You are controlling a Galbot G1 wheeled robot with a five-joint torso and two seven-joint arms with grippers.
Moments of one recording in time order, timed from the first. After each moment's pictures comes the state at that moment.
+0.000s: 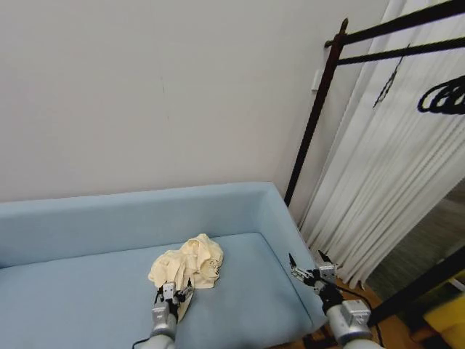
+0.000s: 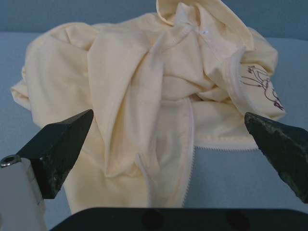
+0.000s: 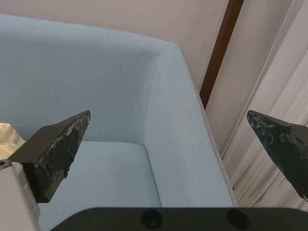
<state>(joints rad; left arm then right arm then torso) 1.54 -1.38 -0.43 -1.99 -0.31 0.39 -0.16 -1.70 1.21 0.65 2.32 0.21 -0.20 0.15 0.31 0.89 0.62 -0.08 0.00</state>
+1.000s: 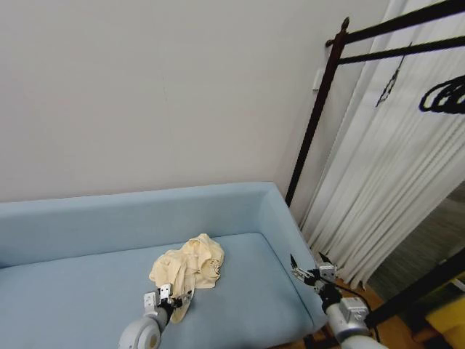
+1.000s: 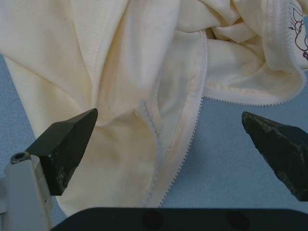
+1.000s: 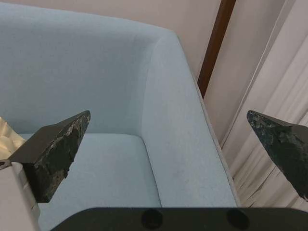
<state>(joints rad) 1.40 -1.29 -0.43 -1.89 -0.65 0.66 -0.26 -1.68 1.19 0.64 2.27 0.24 -0.20 0.17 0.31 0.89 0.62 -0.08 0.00</state>
